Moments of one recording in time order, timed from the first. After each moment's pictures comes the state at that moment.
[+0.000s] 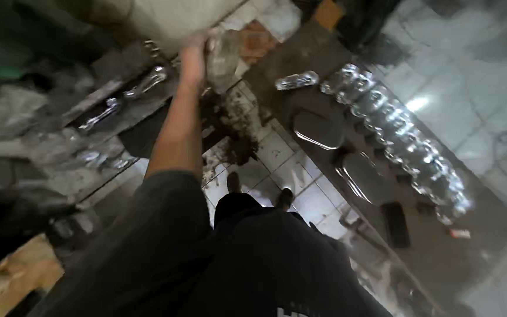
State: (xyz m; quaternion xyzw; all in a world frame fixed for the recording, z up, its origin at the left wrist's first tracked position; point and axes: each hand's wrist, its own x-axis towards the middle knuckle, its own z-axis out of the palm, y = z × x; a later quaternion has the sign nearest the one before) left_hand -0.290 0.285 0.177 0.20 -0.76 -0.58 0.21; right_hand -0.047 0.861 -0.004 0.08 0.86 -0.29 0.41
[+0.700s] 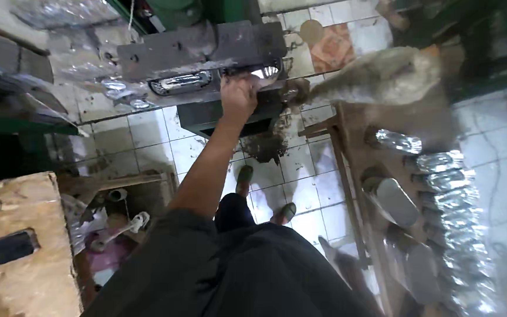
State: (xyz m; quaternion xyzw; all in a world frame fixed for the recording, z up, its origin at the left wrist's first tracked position) left_hand -0.143 0.079 0.048 0.37 -0.90 -0.19 0.11; right_hand -0.128 0.674 0.022 -0.23 0.91 -0.17 0.31
